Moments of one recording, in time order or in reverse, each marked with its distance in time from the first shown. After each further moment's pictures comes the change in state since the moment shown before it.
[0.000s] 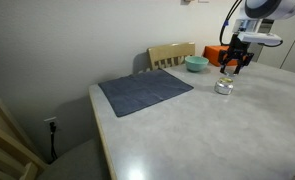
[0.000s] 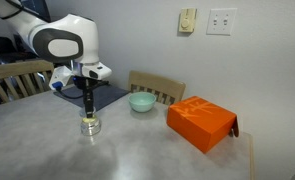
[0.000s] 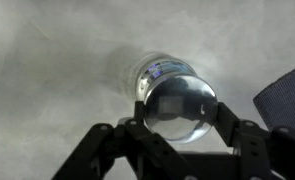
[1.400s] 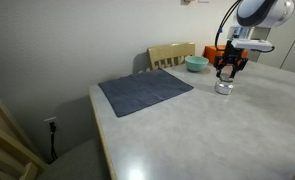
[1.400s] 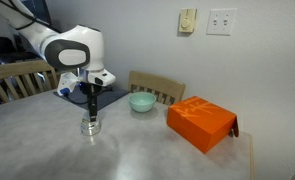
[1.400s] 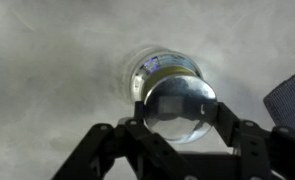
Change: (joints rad) arm -0.004 0.092 0.005 0.072 0.005 -0.001 0.000
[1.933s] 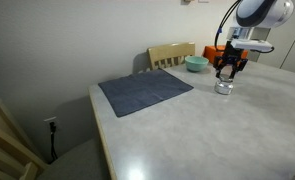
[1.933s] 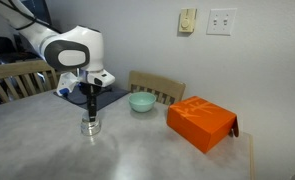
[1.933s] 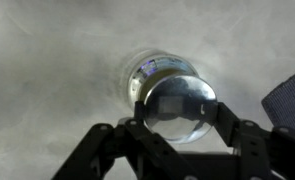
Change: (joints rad) arm 0.000 0.003 0.003 0.000 0.013 0.000 0.000
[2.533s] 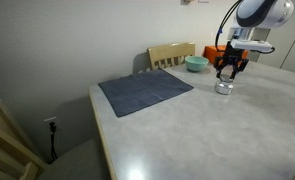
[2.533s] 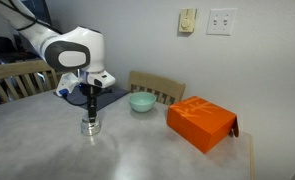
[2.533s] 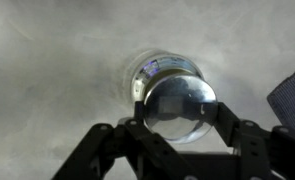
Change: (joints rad) arm 0.000 0.003 -0.006 -0.001 0.007 0.000 0.029
